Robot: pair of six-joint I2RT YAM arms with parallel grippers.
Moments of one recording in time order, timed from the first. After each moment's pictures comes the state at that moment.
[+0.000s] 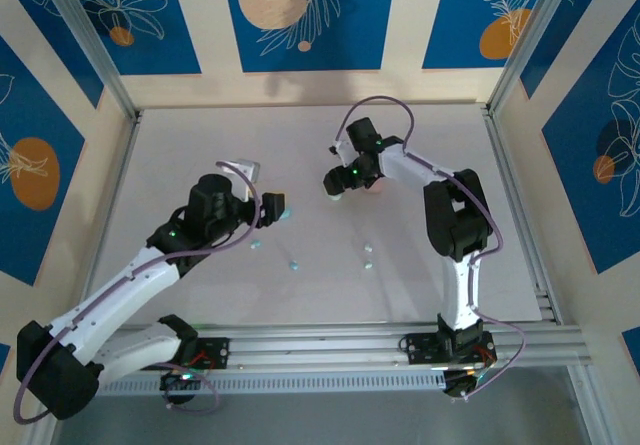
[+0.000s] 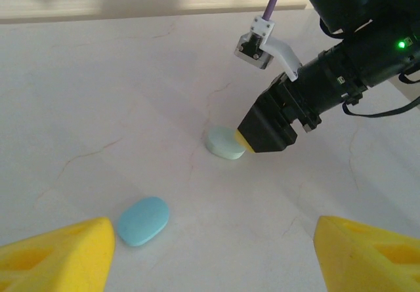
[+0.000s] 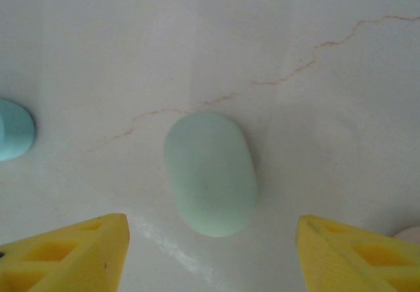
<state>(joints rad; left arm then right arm) -0.60 1.00 0.81 -0.26 -0.04 -0.28 0.42 2.04 1.55 -0.66 -0.28 -0.04</state>
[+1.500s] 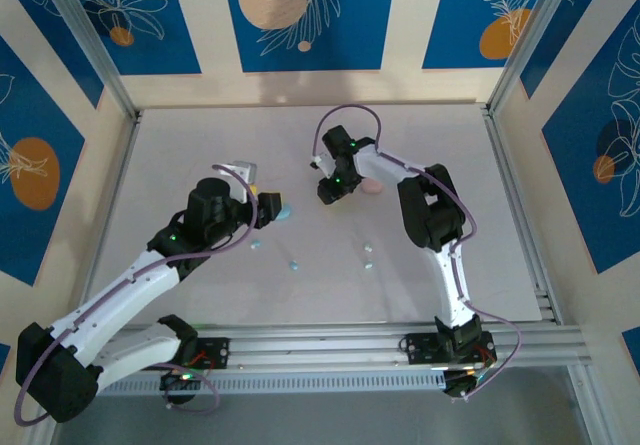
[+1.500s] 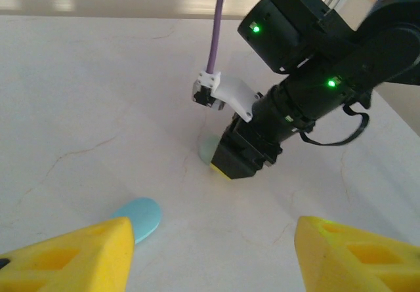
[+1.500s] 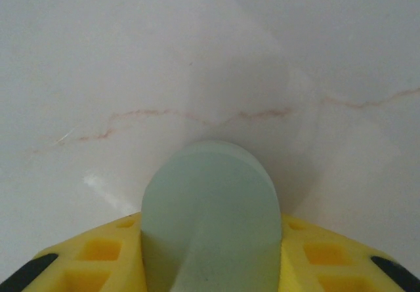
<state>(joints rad) -0.59 0.99 0.77 -0.20 -0.02 -0.35 0.52 2.20 1.70 -0.79 -0.16 -0.17</state>
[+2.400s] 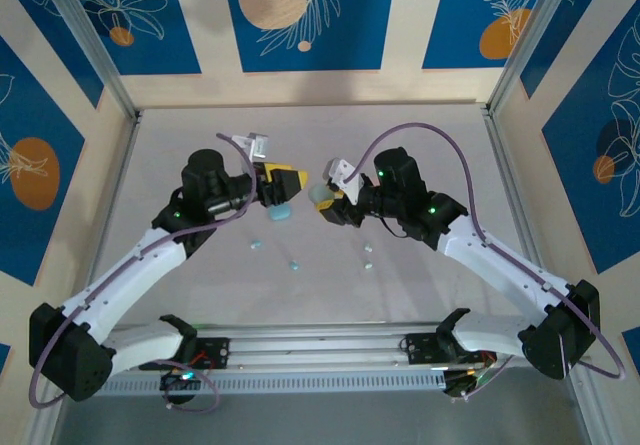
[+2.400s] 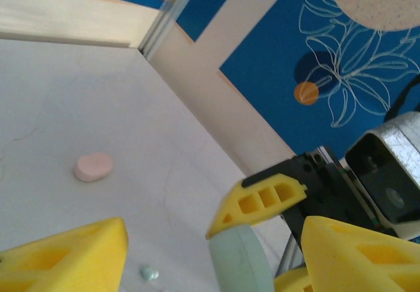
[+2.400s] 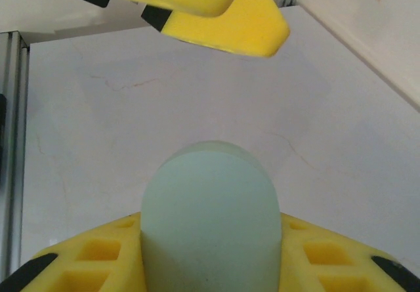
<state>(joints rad) -0.54 1.13 0.94 0.03 0.52 -0.57 0.68 1.18 1.04 -0.34 -0.41 -0.32</state>
